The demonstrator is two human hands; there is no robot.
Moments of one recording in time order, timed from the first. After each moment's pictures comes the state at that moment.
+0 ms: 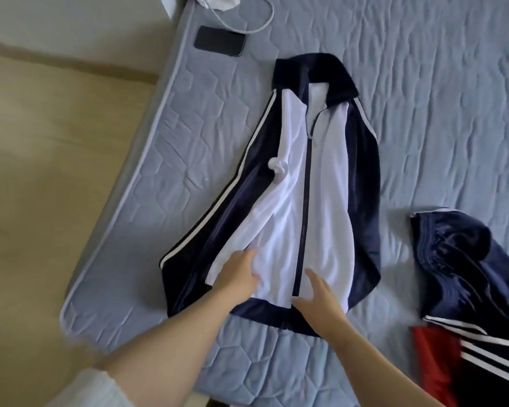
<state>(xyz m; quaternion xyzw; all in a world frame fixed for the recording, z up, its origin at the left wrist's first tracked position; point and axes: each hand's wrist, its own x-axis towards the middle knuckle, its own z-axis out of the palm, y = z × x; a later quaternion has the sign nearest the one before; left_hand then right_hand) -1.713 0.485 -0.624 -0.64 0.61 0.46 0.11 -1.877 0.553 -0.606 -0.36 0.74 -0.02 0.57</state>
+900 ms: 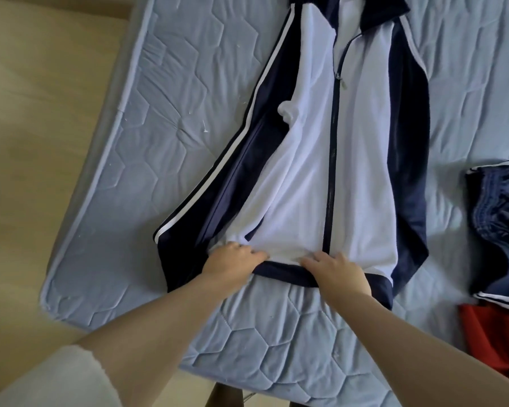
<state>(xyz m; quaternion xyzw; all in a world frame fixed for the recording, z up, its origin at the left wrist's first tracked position) -1.666 0.500 -0.695 -0.41 0.83 0.24 0.27 -1.866 0.555 -0.693 -0.68 0.62 0.22 0.32</state>
